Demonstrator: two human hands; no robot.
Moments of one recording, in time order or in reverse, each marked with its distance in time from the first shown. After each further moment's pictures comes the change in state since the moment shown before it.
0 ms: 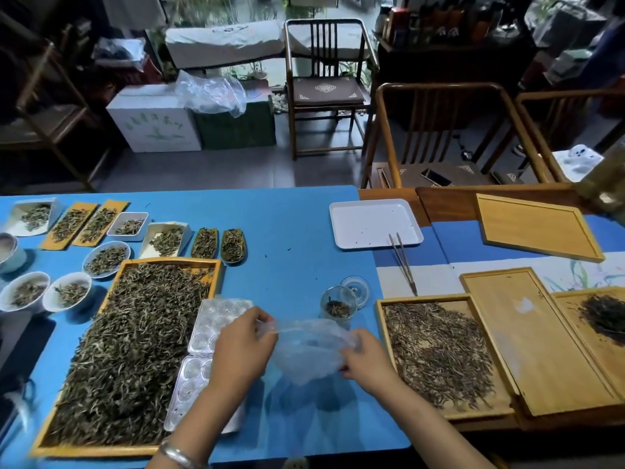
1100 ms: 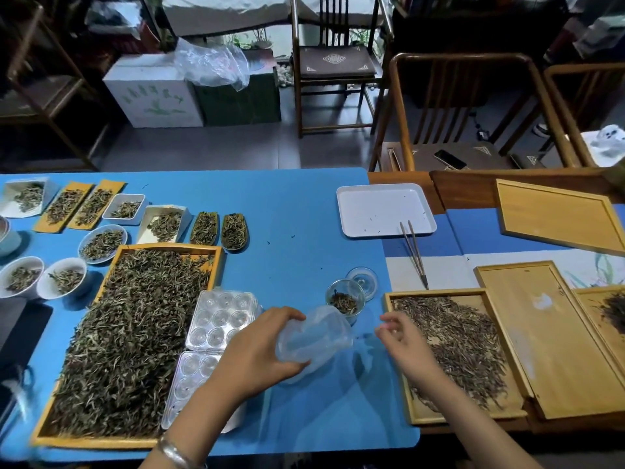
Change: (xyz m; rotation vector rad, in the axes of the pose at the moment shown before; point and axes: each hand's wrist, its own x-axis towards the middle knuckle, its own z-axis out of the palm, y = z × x) left_hand 0.009 -0.012 0.009 0.135 -0.315 0.372; right_hand 0.040 0.031 -0.052 -0.038 0.064 -0.091
